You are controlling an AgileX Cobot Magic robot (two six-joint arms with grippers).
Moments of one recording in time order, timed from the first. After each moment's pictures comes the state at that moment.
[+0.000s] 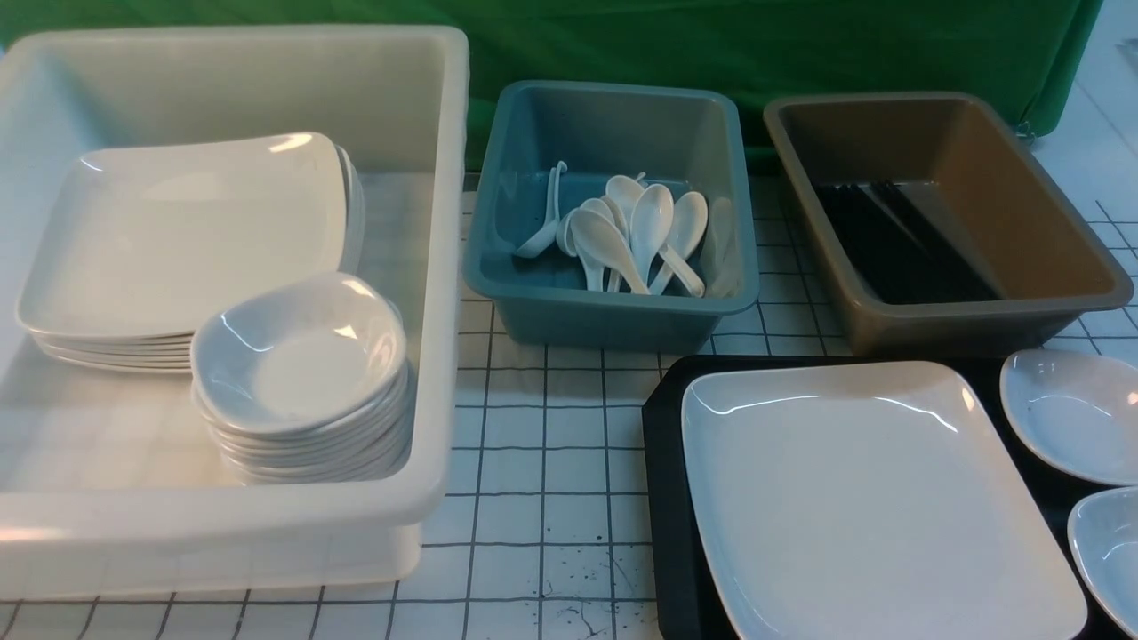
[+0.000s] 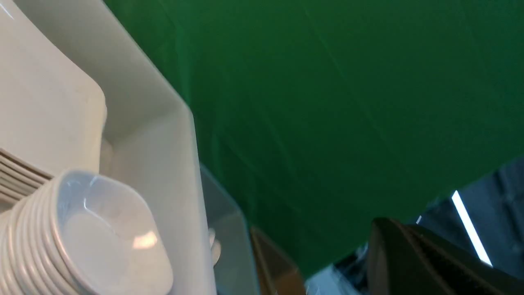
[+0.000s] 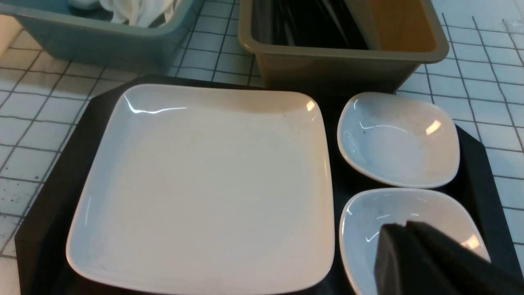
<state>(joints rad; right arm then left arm) 0.16 0.30 -0.56 -0.03 0.84 -0.03 0.01 0.18 -0.39 -0.75 0.33 -0.26</state>
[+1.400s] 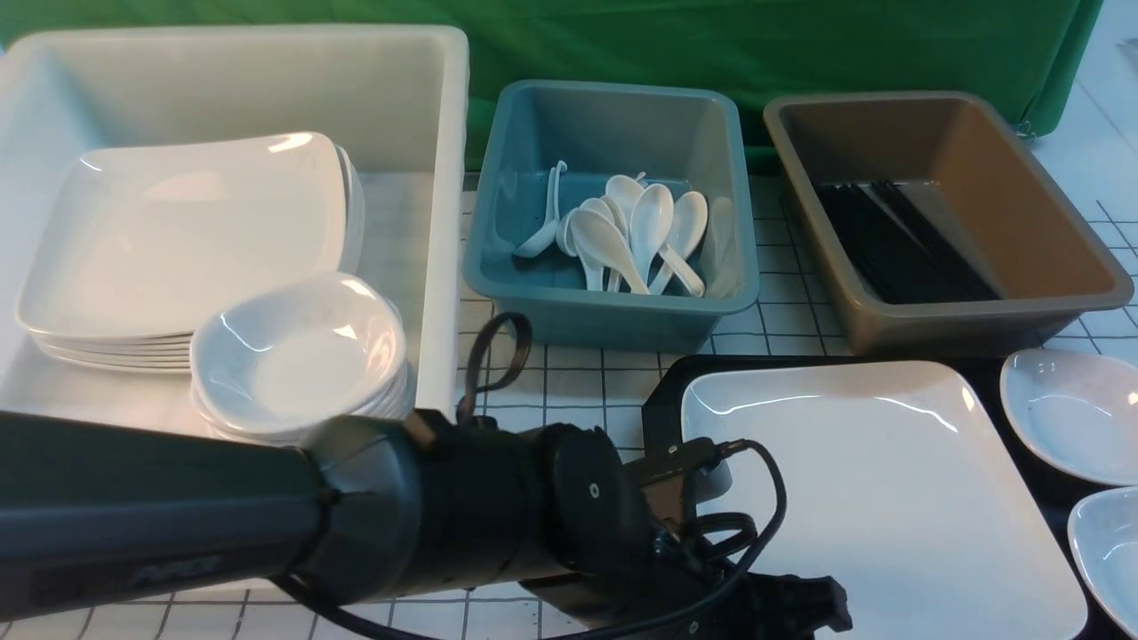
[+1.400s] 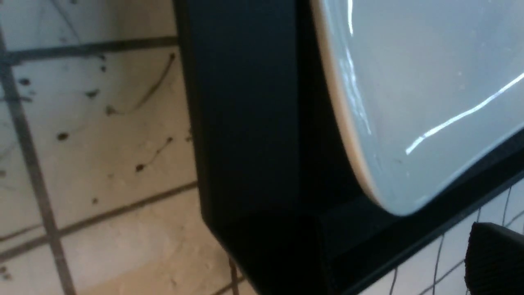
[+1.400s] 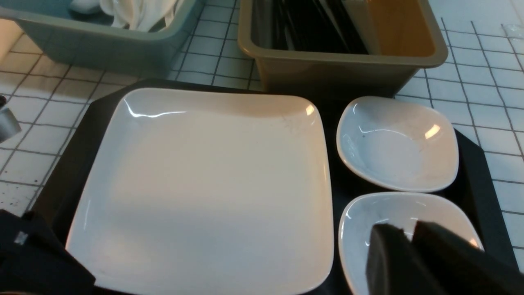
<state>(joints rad) 0.16 0.30 -0.56 -0.03 0.83 -0.03 -0.91 1.84 -1.01 -0.89 0.41 -0.16</state>
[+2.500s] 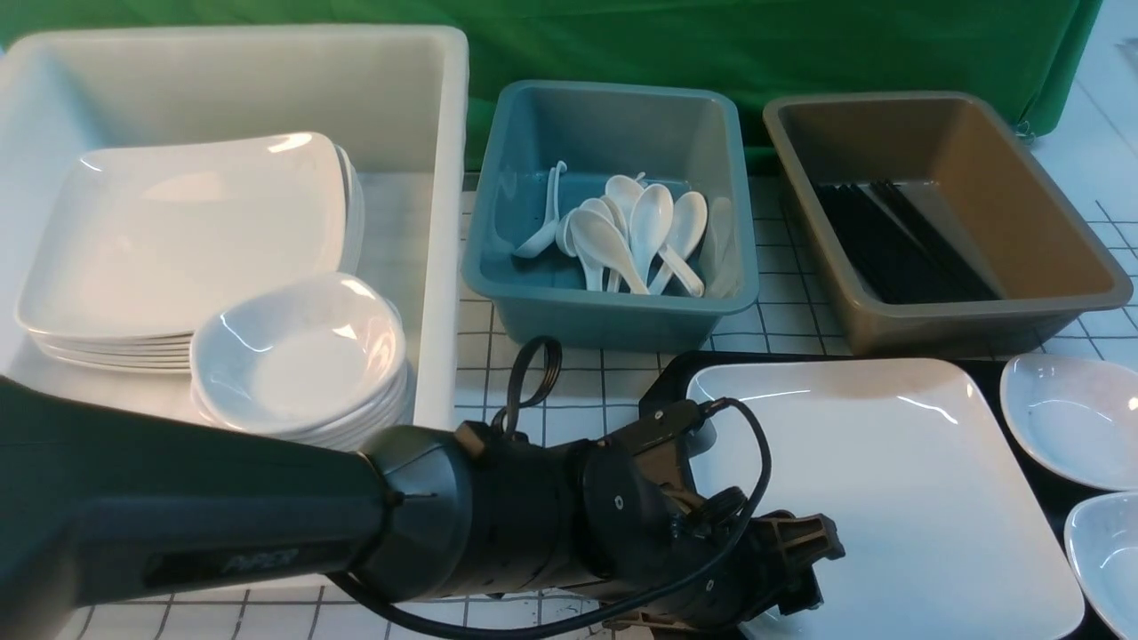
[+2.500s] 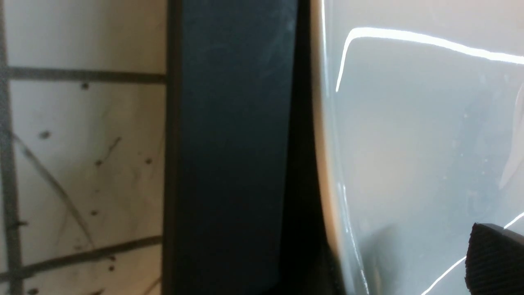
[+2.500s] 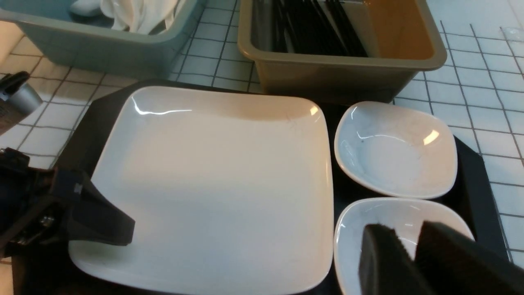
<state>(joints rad) 0.16 0.30 -0.56 -0.03 0.82 -0.03 -0.91 1.92 -1.03 -0.91 0.16 -0.20</state>
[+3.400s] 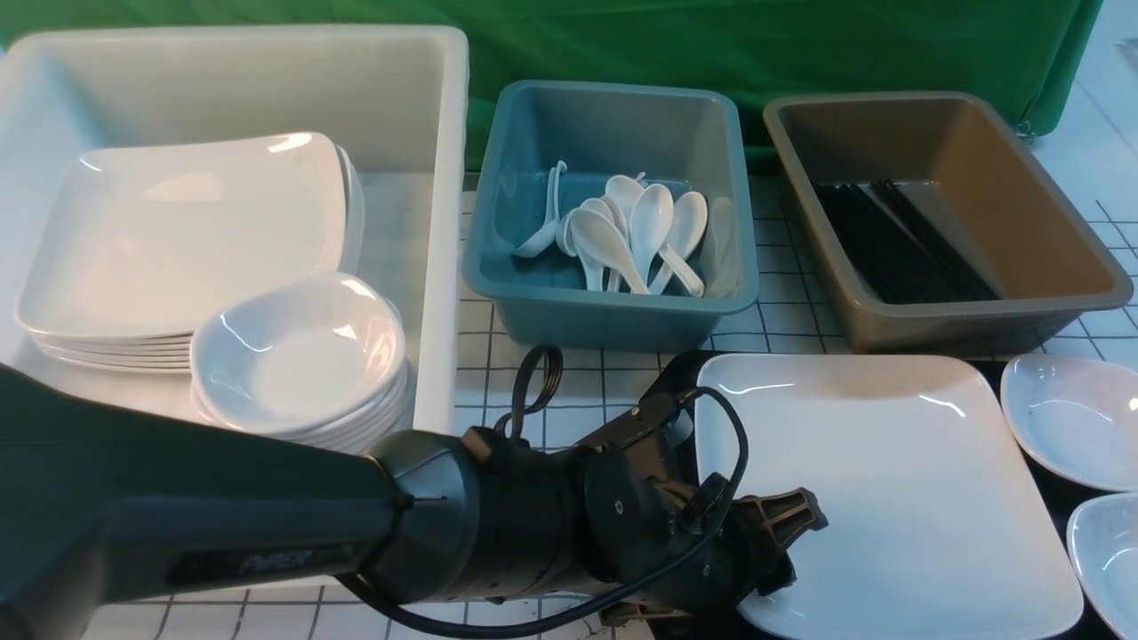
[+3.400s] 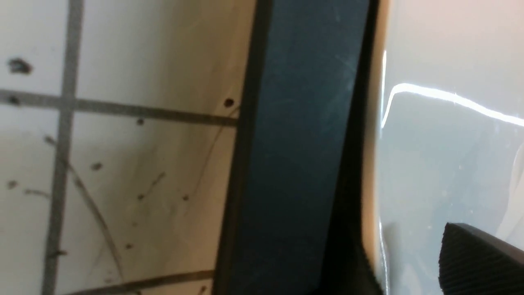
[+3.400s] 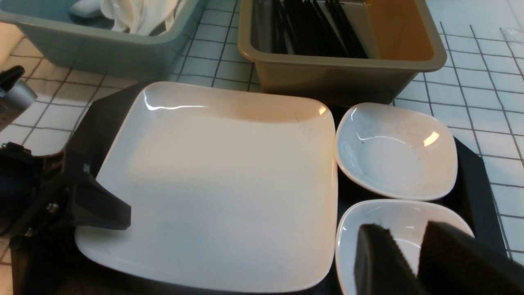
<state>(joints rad) 0.16 0.30 -0.56 -0.03 0.82 -0.03 -0.91 1.93 -1.03 -0.92 0.09 -0.29</state>
